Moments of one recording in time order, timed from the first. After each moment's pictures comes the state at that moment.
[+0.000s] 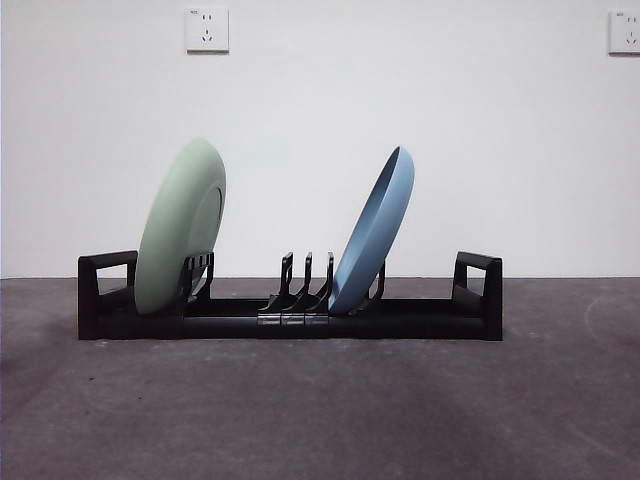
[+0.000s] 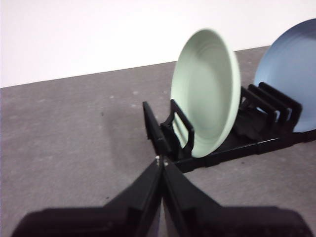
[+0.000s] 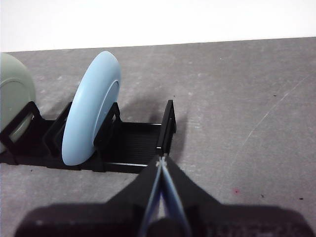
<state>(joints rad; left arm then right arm) -0.15 0.20 0.23 -0.20 0.03 0.07 0.38 0.56 0.59 -0.34 0.13 0.14</state>
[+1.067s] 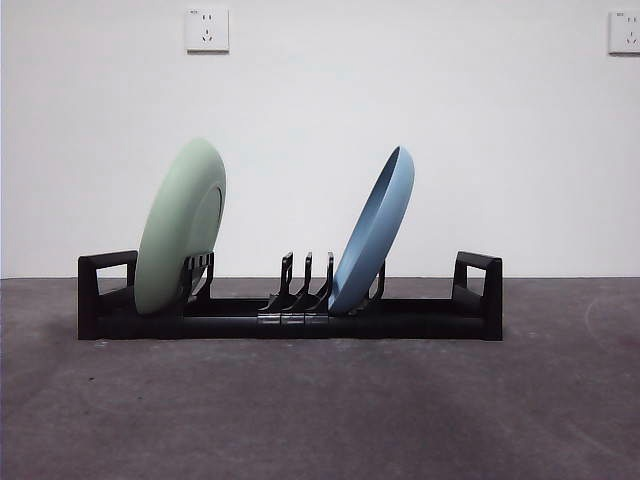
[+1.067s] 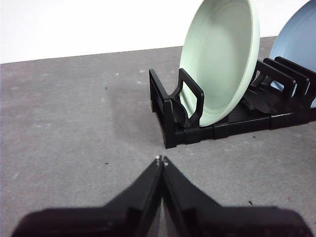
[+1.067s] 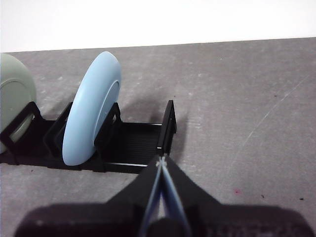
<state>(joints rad) -0.12 0.00 0.02 -0.18 0.03 0.03 0.38 0.56 0.59 -0.34 0.13 0.14</state>
